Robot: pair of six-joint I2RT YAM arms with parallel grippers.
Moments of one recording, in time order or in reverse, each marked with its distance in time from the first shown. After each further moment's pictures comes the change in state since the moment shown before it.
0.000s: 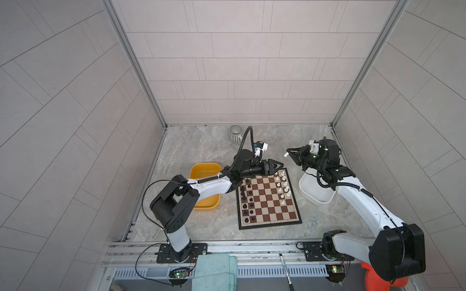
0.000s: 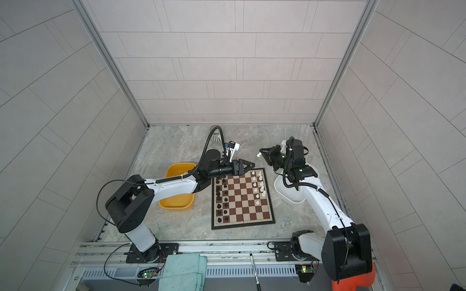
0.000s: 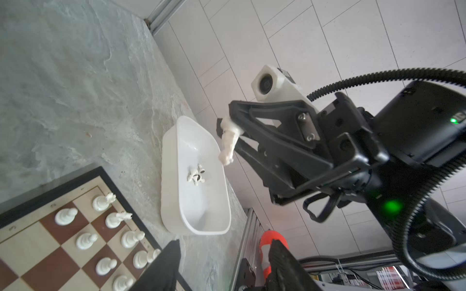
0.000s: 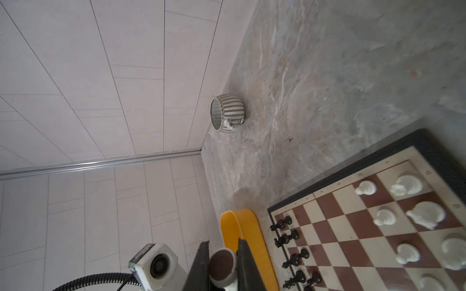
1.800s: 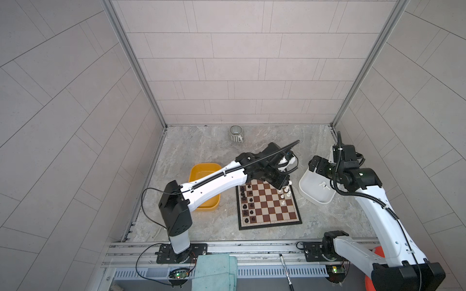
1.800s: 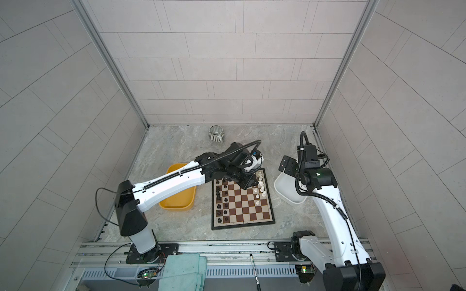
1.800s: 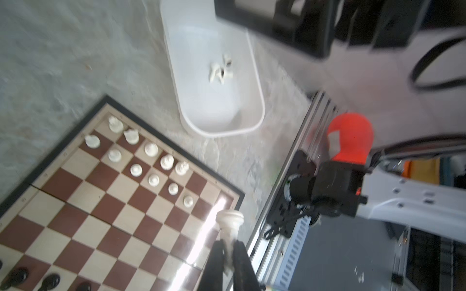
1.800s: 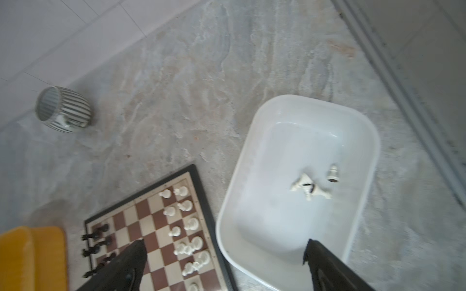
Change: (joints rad) left arm -0.248 0.084 0.724 -1.426 -0.176 0.596; right arm -0.107 -0.176 0.212 -0.850 0.586 -0.878
